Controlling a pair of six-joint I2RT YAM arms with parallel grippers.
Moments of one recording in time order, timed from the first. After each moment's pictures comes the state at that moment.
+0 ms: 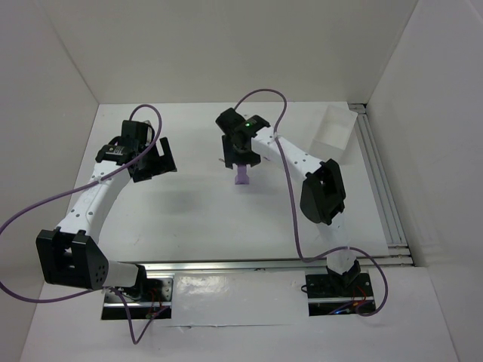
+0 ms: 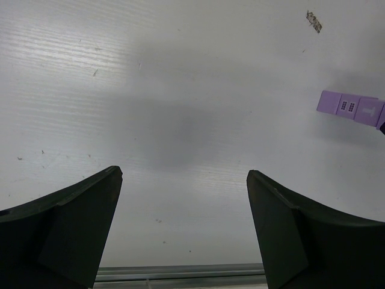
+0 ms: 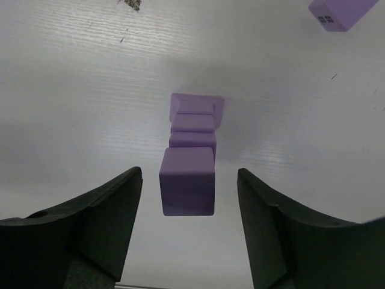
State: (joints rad) left arm -0.10 1.35 1.22 -0.81 0.01 -0.43; right arm 0.70 2.14 2.03 -1.05 0.26 0.53
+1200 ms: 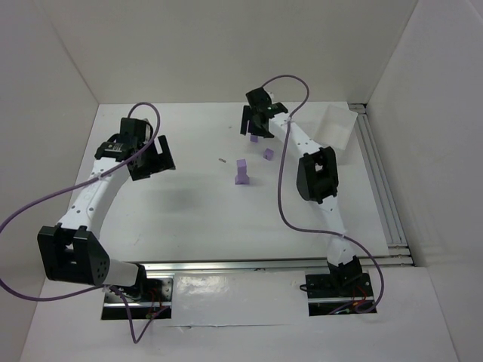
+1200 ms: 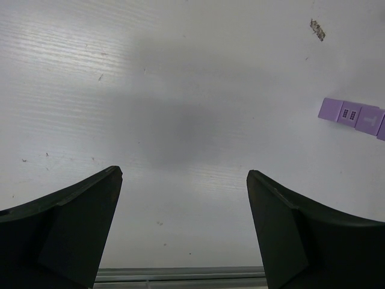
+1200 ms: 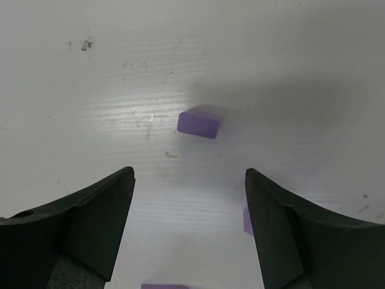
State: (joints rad) left arm -0.08 1.37 1.24 -0.82 0.01 -0.42; right arm 0.43 2.45 2.33 -0.78 0.21 0.48
